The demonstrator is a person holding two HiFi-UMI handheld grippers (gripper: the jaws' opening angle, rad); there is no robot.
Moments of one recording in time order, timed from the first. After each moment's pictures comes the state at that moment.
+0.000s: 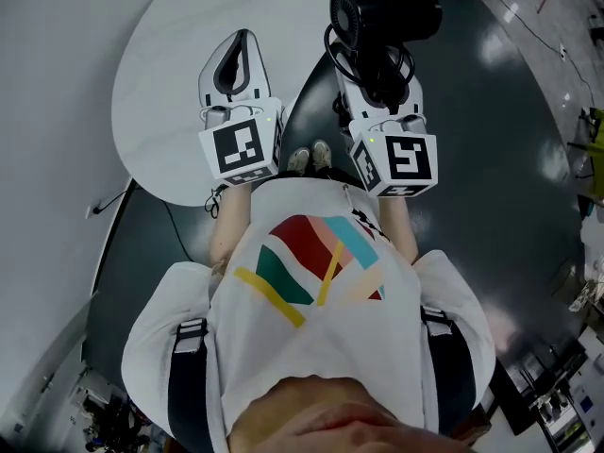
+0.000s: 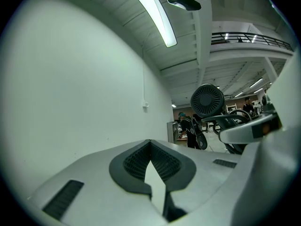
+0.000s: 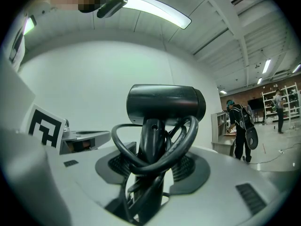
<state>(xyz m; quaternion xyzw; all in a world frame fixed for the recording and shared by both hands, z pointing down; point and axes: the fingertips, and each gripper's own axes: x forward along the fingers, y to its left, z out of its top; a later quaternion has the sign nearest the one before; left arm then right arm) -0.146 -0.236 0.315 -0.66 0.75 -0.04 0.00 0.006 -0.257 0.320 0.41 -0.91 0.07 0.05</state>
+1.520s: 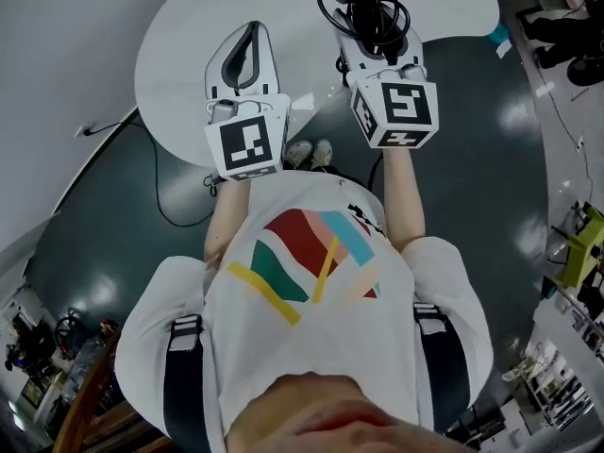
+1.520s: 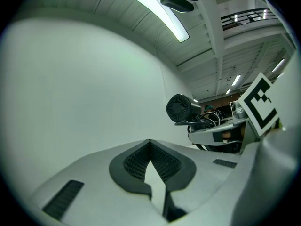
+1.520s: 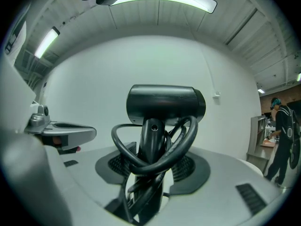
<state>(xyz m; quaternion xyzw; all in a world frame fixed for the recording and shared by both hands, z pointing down) -0.215 -0.176 0.311 -0.55 0.83 -0.06 0.01 -0.134 -0.279 0.322 0.23 -0.97 0.01 0.07</state>
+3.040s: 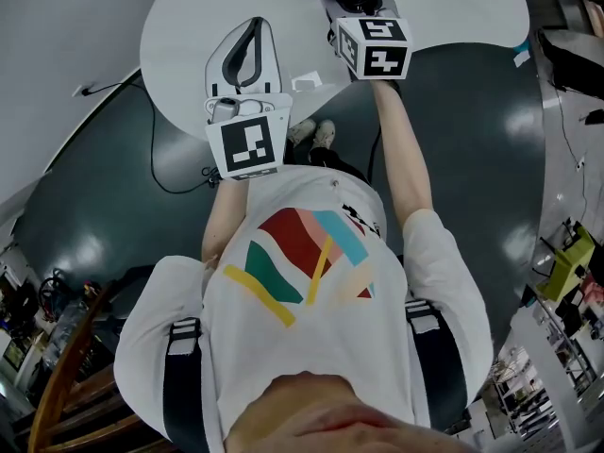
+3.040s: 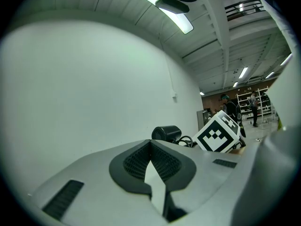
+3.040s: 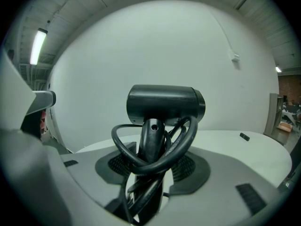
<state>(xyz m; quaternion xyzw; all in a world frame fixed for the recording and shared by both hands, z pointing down) -0.238 -0.140 0.337 -0.51 0.86 -0.08 -0.02 -0.235 -0.288 0.439 0.15 -0.97 0.07 0.19</state>
